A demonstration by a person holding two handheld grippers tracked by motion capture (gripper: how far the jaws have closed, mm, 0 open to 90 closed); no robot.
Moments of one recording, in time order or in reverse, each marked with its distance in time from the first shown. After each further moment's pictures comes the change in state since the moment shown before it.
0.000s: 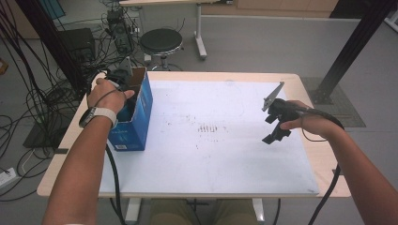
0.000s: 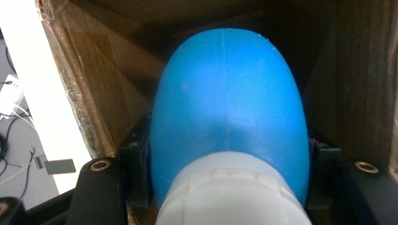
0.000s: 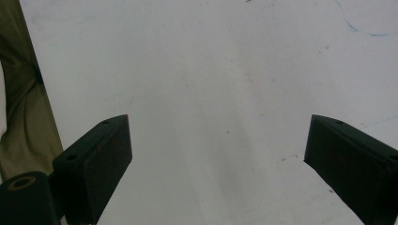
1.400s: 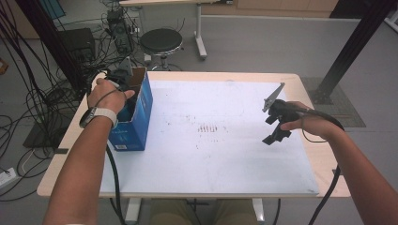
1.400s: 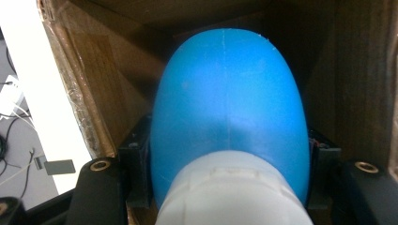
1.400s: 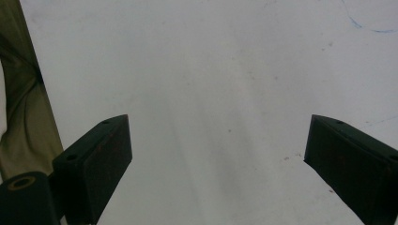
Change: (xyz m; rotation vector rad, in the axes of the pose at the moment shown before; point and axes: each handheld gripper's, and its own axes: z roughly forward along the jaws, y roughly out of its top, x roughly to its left) left arm -0.001 0.000 0.000 -0.006 0.001 -0.003; right arm 0.001 -0.003 0.002 -0.003 0.004 0.007
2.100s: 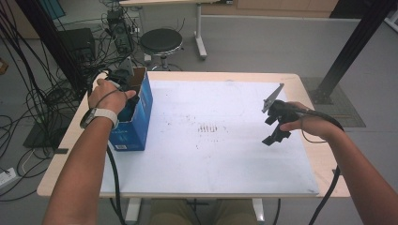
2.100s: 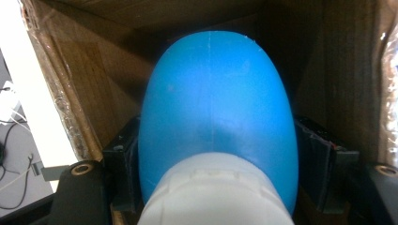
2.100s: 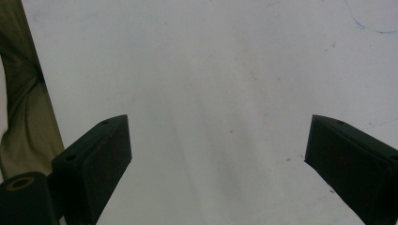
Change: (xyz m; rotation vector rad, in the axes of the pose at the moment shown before) left arm -0.002 0.001 0.001 -0.009 -0.008 0.018; right arm 0.001 0.001 0.001 0.004 0.002 -0.006
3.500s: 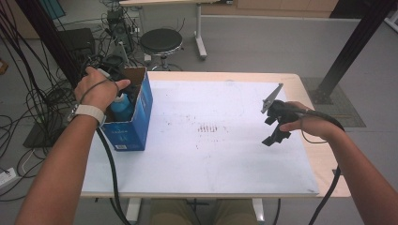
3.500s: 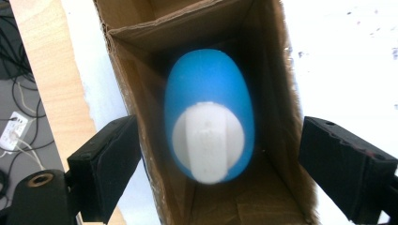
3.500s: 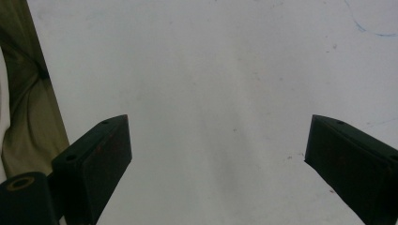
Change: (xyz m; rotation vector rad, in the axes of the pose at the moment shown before) left arm 0.005 -0.016 -0.060 -0.119 -0.043 0.060; right arm 0.007 0.004 -0.005 0.014 -0.012 -0.013
